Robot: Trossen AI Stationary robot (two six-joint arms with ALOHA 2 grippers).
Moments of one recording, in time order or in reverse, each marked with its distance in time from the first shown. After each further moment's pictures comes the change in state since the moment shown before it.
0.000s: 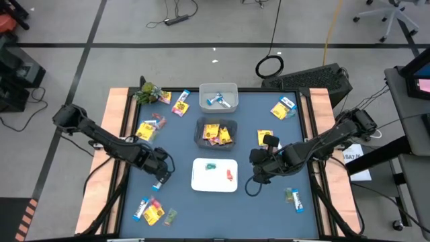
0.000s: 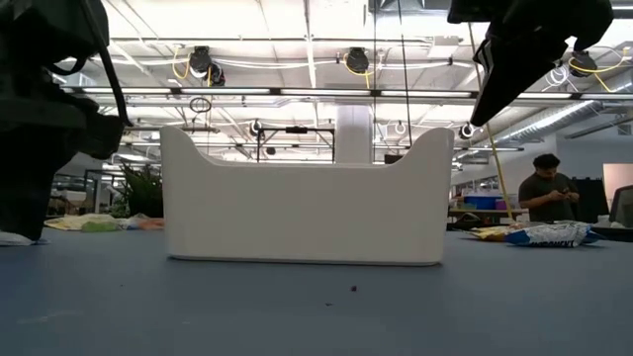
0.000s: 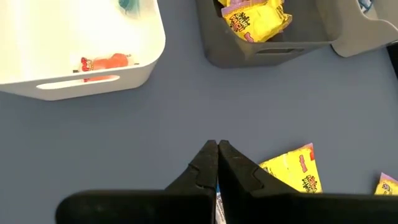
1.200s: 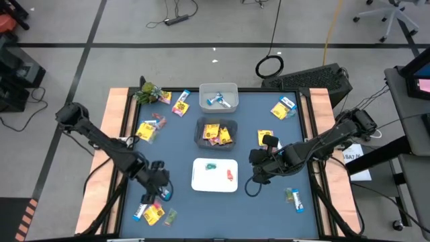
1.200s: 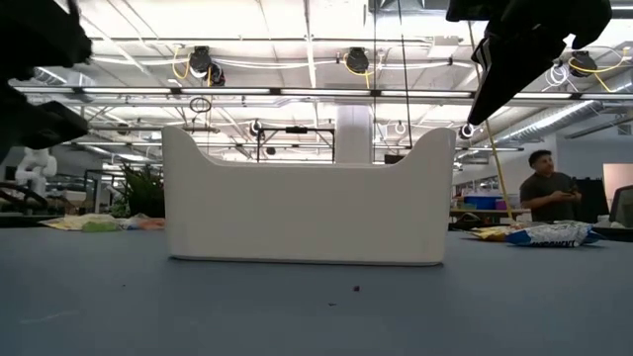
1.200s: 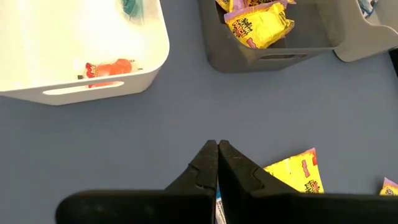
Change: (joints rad) left arm -0.214 0.001 0.135 0.076 0.064 0.736; right arm 0.000 0.000 0.000 0.017 0.000 -0.010
